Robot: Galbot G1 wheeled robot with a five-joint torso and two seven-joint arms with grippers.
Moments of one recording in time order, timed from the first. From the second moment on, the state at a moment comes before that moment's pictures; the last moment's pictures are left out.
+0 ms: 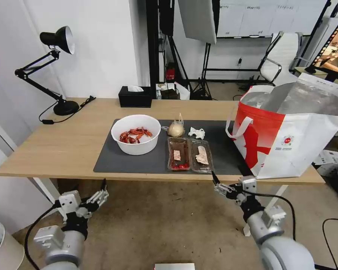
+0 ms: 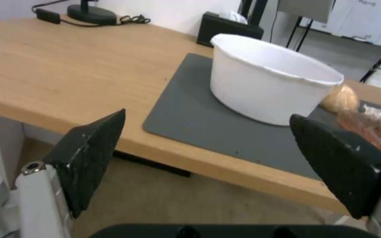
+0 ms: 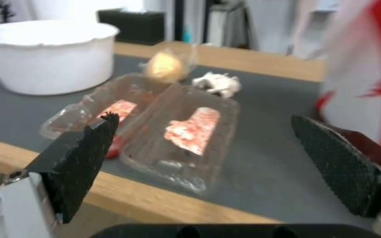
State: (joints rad) left arm 1.74 -1.60 -0.69 -2.35 -0.30 0.22 0.00; right arm -1.47 1.15 0.48 2.19 0.32 -0.28 -0.04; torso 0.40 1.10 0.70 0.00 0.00
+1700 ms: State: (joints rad) left arm 1.75 -1.59 -0.64 -2.32 -0.28 0.17 0.04; right arm -1.28 1.23 0.25 2.21 1.52 -0.27 0.60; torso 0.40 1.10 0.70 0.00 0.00
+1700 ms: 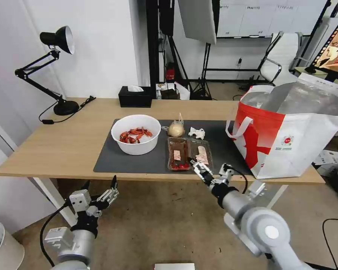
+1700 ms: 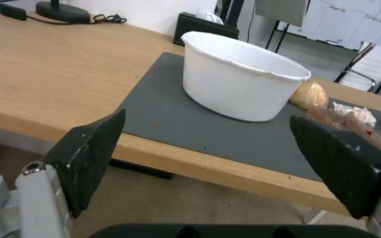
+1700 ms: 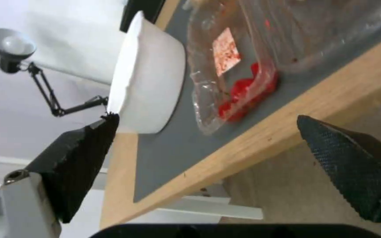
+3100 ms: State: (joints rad) left arm 1.78 -1.59 -0.64 -2.33 -0.28 0.16 0.04; right arm -1.20 1.30 0.29 2.11 1.61 -0.20 0.69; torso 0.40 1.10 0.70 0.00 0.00
